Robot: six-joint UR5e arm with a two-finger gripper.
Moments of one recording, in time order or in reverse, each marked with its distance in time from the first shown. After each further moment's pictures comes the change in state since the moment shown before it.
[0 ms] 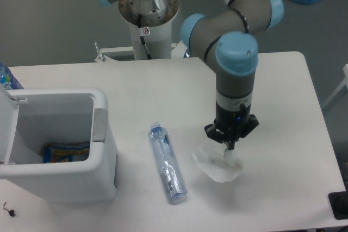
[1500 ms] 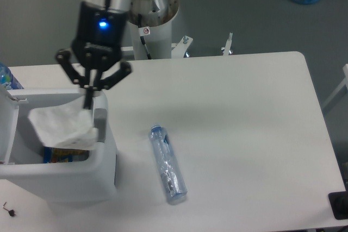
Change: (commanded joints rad) arm -0.379 0.264 -0.107 0.058 -0.249 -0.174
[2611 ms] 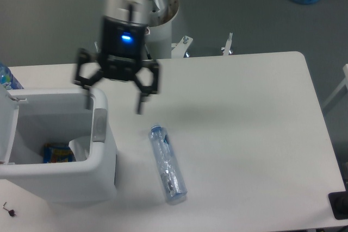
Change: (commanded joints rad) arm 0.279 -0.069 0.018 0.037 0.005 -0.026
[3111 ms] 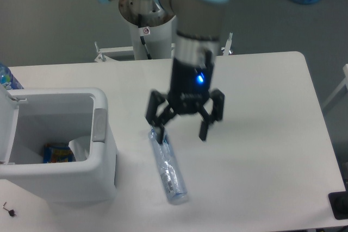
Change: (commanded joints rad) arm 0.026 -0.233 0.092 0.000 0.061 0.012
